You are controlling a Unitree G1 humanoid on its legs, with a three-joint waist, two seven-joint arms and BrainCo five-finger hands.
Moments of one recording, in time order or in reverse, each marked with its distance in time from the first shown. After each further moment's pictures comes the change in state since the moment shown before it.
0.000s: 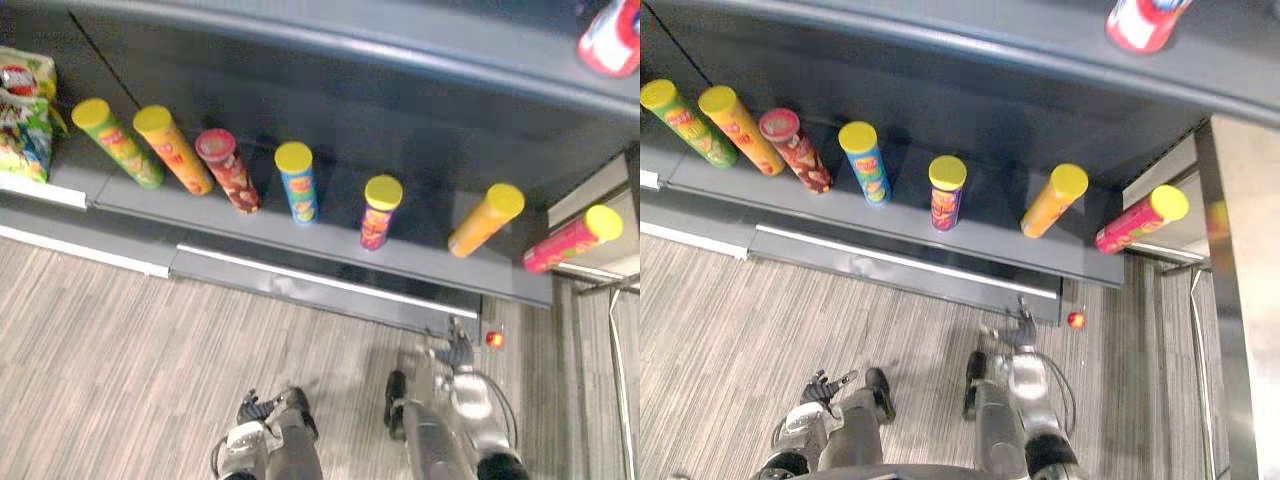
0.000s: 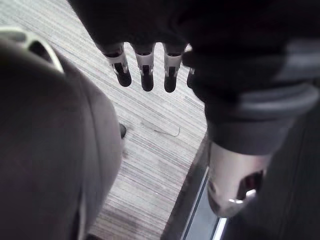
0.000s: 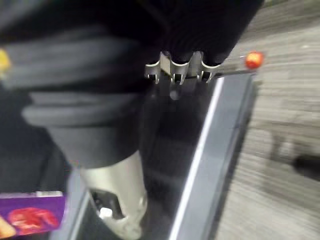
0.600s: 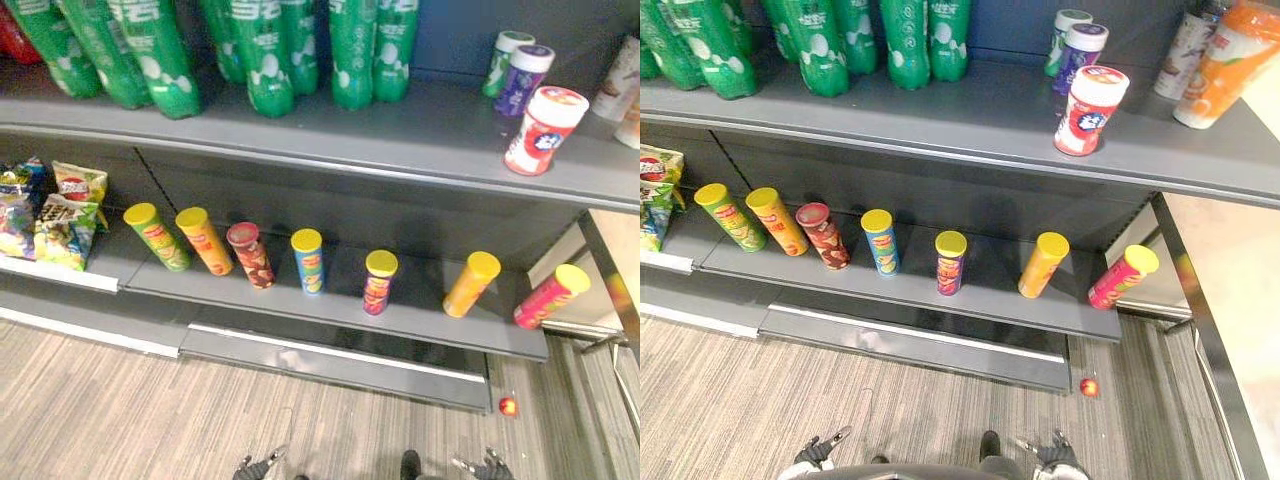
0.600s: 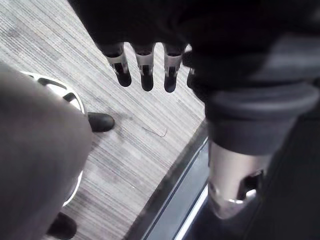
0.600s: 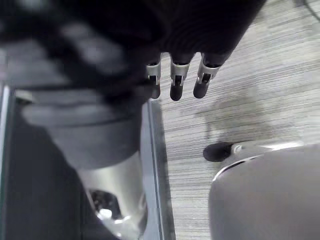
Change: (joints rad) left arm 0.131 -0.032 0.128 0.071 -0.023 0.011 -0.079; right arm 0.123 -0.018 -0.355 0.438 0.125 0.051 0.175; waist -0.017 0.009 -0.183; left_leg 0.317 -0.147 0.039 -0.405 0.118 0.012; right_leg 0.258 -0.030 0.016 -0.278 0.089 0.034
